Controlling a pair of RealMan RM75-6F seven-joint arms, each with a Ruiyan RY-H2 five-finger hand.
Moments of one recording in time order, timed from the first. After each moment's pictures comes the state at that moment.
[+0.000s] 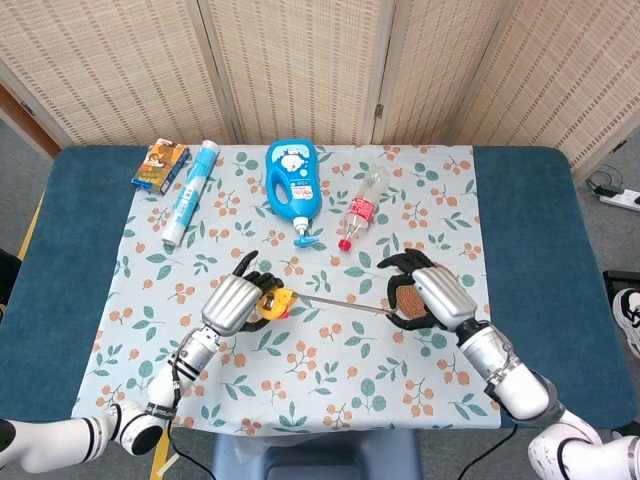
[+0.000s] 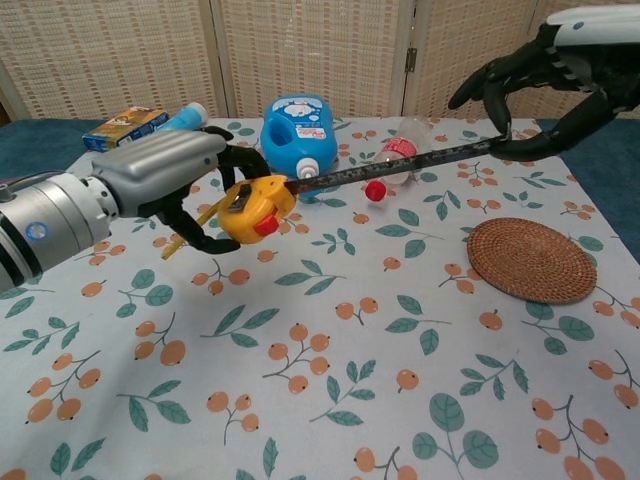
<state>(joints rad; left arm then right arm) -0.74 -1.62 -0.12 -1.41 1.39 1.11 0.25 0.60 -1.07 0.18 -1.98 -1.22 0.97 0.14</state>
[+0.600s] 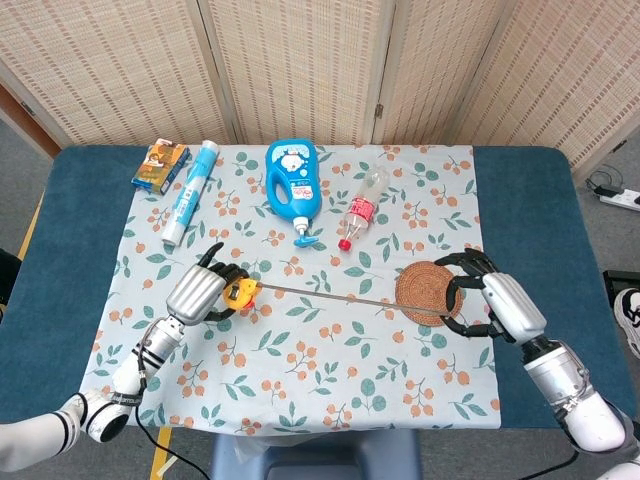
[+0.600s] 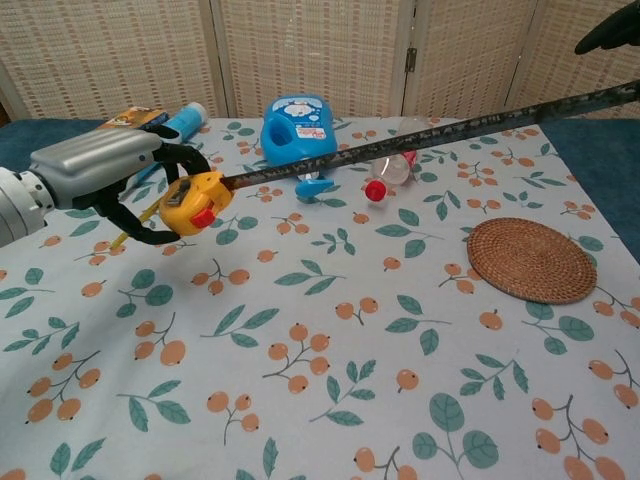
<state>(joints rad) -0.70 -1.56 -0.06 -1.20 1.51 1.13 0.00 0.41 -0.89 0.12 -1.98 -1.46 1.15 0.44</state>
